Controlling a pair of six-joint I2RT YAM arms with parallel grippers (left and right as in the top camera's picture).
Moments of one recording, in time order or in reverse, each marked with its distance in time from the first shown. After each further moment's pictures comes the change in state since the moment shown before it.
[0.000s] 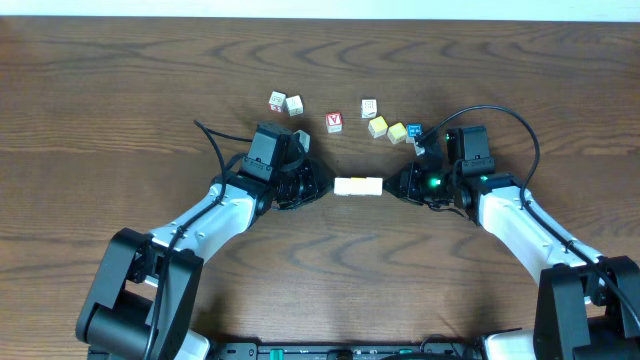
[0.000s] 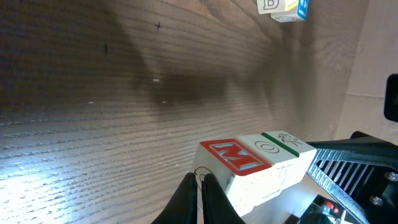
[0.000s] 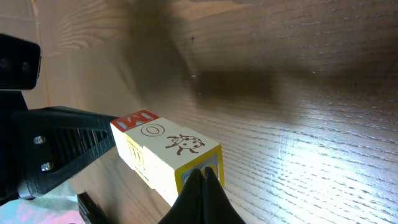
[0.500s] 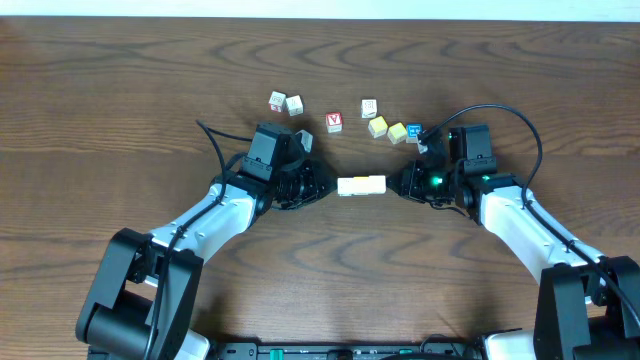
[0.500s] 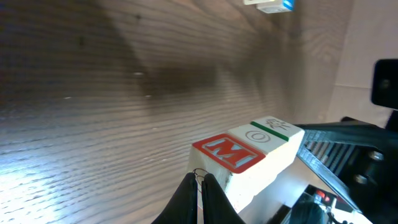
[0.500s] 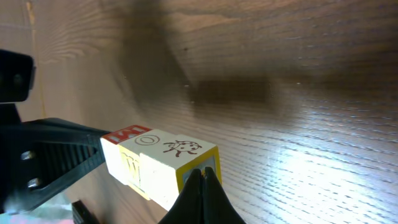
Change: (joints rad) left arm 0.000 0.000 0.000 0.006 0.042 0.000; right arm -0.010 0.000 0.000 0.014 0.017 0.000
